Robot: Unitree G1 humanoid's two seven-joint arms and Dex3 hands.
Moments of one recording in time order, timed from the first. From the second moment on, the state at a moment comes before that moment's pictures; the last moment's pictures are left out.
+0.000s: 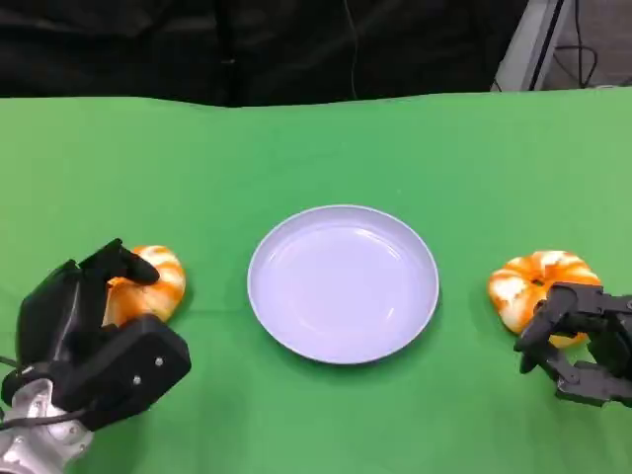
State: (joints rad) left arm -0.46 0.29 -0.24 1.09 0.47 -0.50 0.60; right arm -0.31 -0.14 -0.16 0.99 0.23 -1.04 0.70
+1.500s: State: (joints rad) left arm -0.23 0.31 -0.23 0.42 0.66 -0.46 0.62; right arm -0.31 -0.14 -0.16 0.99 0.22 -1.03 0.69
